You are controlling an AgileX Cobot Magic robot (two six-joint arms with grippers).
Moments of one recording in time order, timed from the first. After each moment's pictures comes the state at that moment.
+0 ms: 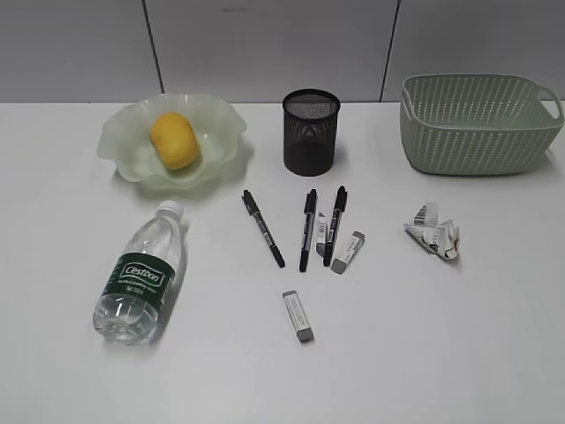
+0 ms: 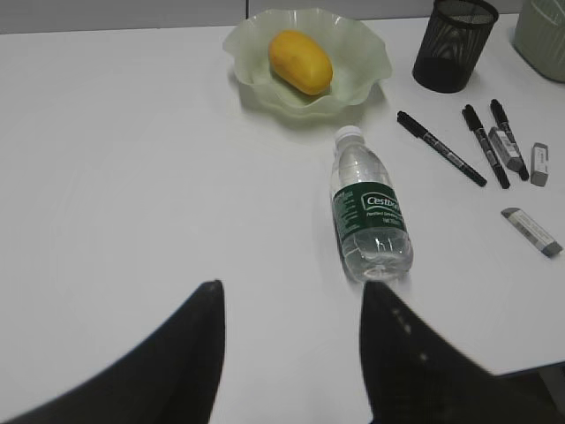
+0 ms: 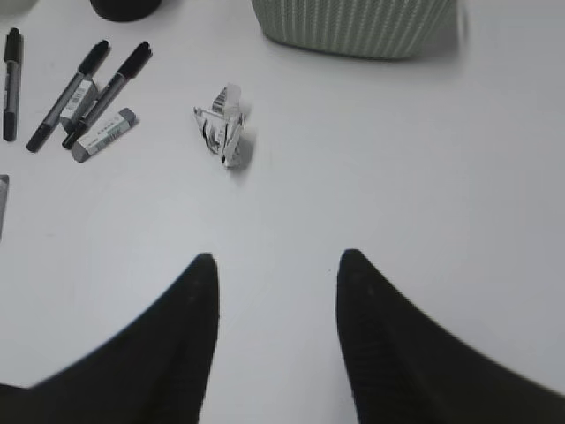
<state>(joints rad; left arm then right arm) -0.33 0.03 -0.54 0.06 1.06 -0.18 0.10 0.51 -0.54 0.09 0.74 -0.13</state>
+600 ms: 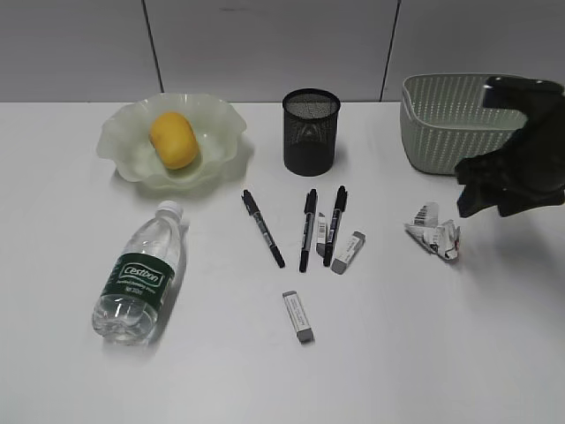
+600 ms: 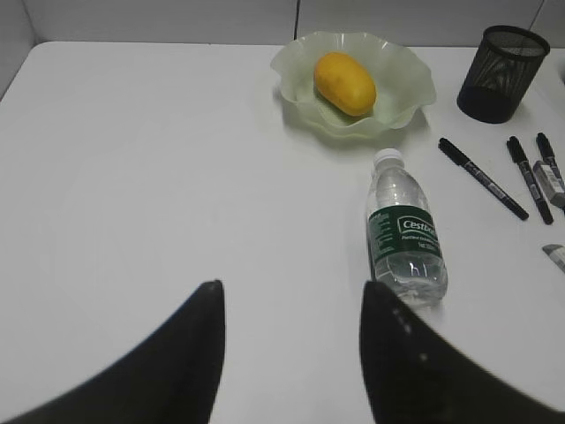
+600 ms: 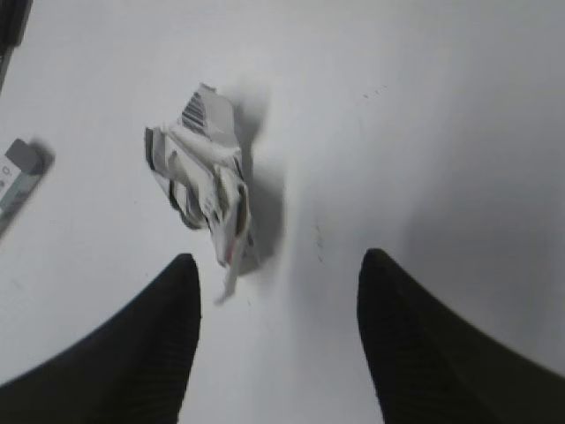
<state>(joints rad) -0.22 -0.01 -0.54 0.06 1.06 -0.18 0.14 1.79 -1.05 0.23 0.57 -0.13</state>
